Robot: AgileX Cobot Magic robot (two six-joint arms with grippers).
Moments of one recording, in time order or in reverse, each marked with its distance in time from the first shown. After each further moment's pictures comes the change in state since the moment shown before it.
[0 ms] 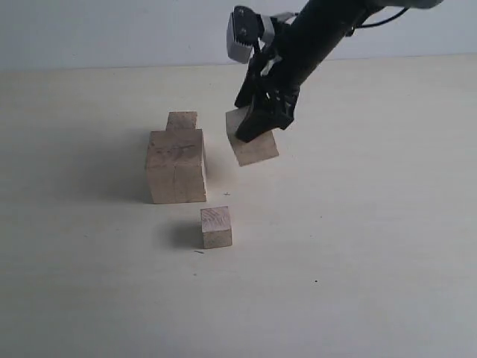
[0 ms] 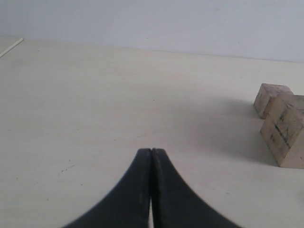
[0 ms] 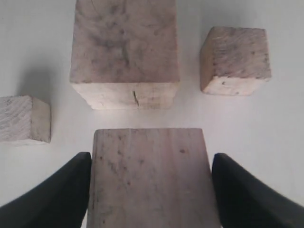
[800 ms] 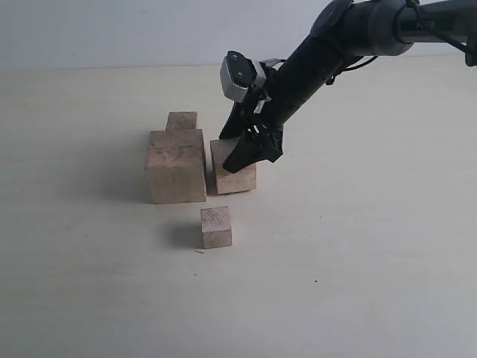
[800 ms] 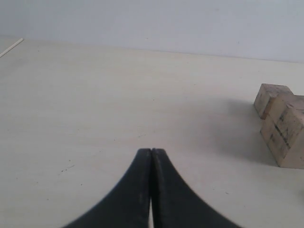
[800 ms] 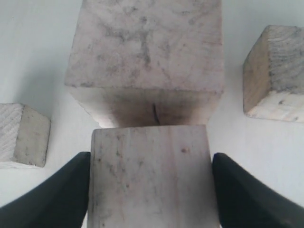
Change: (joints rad) left arm 0.000 0.000 0.000 0.000 0.000 0.000; right arm 0.004 0.147 0.021 0.161 -0.001 -0.190
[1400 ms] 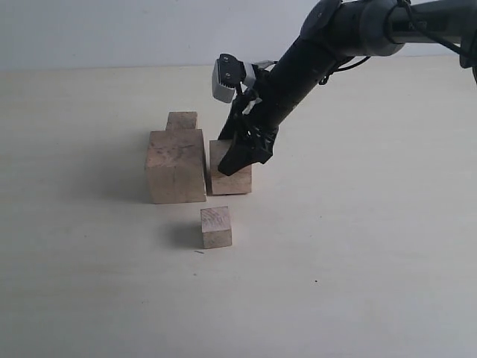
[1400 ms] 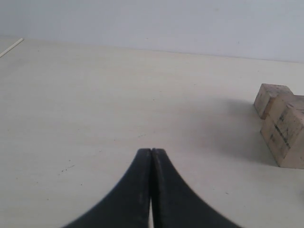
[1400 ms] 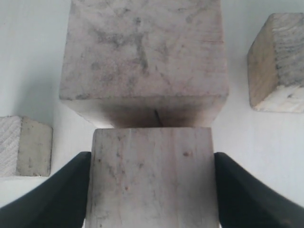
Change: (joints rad) left arm 0.000 0.000 0.000 0.000 0.000 0.000; right arm 0.026 -0.004 0.000 -0.058 -0.023 0.133
